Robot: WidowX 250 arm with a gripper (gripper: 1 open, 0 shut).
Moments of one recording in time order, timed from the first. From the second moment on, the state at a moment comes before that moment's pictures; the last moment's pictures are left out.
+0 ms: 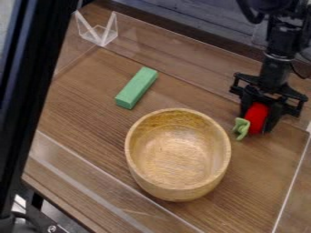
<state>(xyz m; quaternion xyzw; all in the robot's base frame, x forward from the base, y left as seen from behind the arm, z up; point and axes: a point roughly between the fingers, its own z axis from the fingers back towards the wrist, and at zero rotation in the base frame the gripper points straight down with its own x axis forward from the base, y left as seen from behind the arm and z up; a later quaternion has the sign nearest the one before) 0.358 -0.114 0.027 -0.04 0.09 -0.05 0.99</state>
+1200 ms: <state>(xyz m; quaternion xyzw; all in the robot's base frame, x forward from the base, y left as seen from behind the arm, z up) 0.297 0.039 0.153 0.00 0.01 0.12 0.99</state>
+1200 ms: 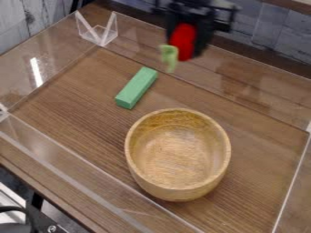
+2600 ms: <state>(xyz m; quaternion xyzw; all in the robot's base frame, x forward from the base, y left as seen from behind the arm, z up) 0.242 0.181 0.079 -0.03 0.05 0.10 0.99</state>
